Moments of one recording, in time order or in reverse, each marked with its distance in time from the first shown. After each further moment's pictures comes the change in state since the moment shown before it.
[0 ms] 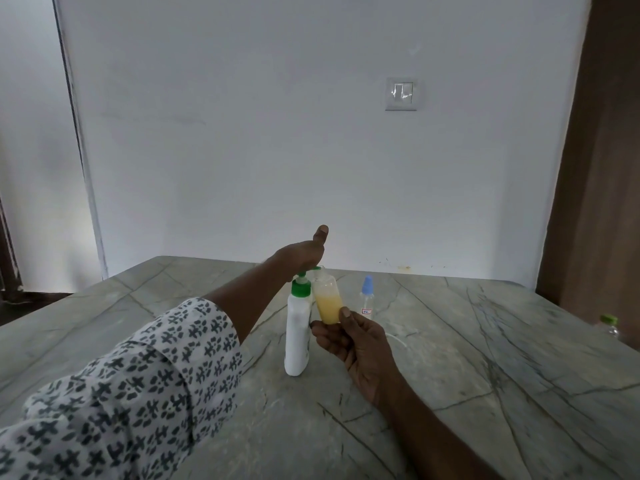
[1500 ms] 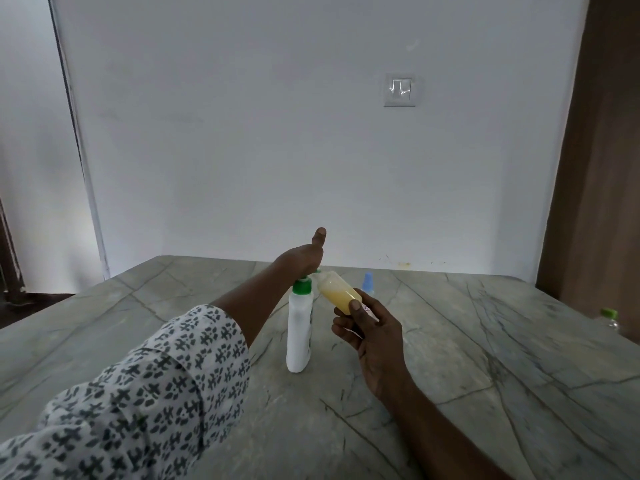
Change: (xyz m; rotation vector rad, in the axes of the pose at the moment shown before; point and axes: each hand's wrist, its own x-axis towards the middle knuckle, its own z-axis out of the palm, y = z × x) left_hand 0.007 -0.008 0.012 -0.021 0.018 0.018; right_hand 0.003 -0.002 -0.008 -0.152 0.204 -0.227
